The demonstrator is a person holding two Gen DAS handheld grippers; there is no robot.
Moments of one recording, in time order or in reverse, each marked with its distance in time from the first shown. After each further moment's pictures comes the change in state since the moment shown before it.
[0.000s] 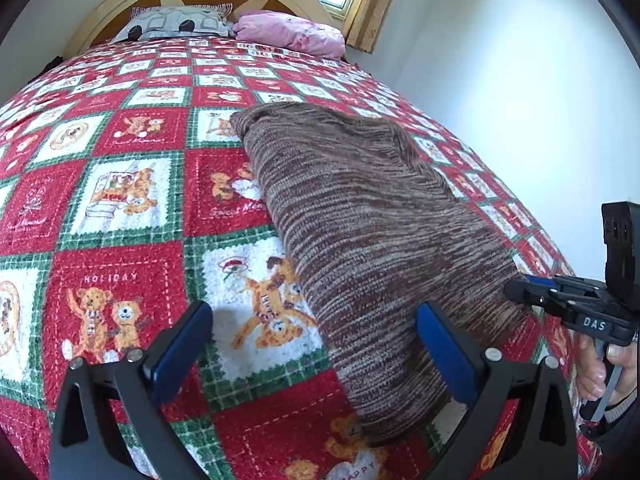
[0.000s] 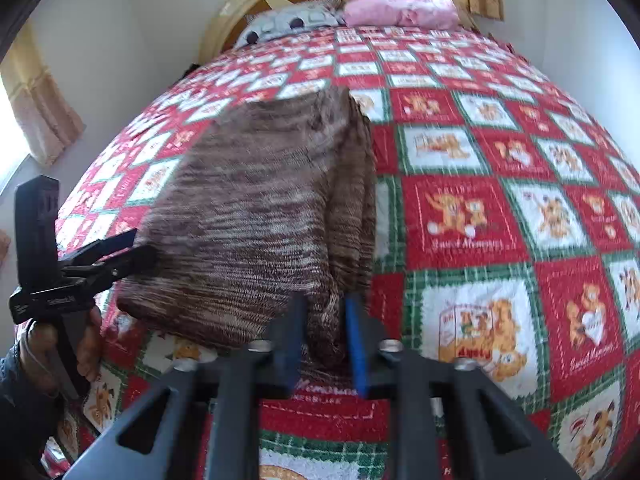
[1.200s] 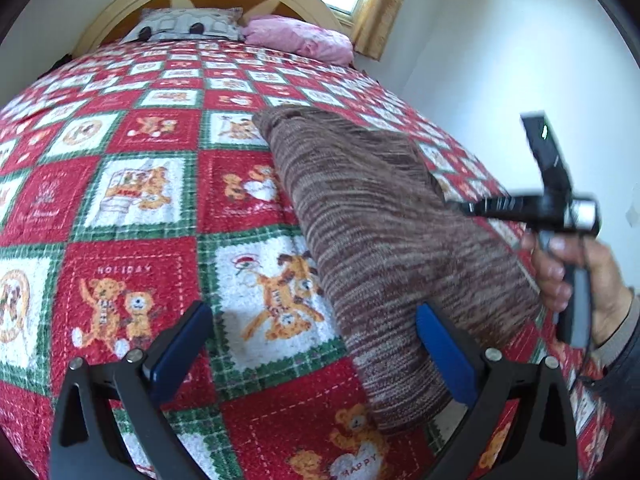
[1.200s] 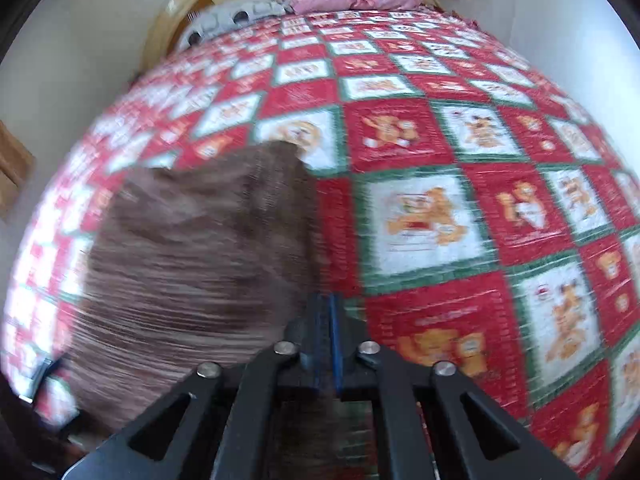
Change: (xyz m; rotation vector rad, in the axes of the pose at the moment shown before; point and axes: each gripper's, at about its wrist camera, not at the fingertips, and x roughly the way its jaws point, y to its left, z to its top) left arm -0.007 0.006 -0.004 -0.044 -0.020 0.007; right arm 0.083 -0.042 0.096 0.066 0.080 -0.144
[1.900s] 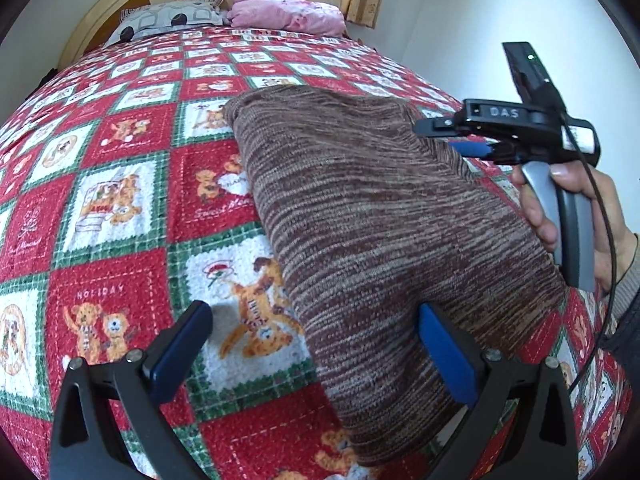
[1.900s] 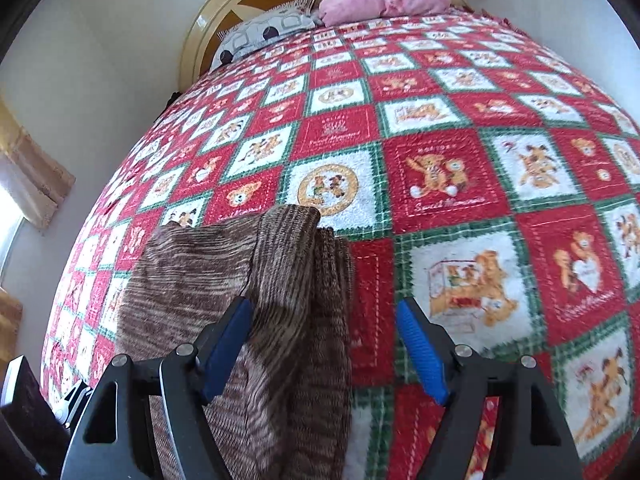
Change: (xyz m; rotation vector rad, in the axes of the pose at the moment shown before) left arm 0.024 -0.022 0.013 0.080 0.105 0.094; right arm 0.014 -0.002 0.049 0.058 -0.059 0.236
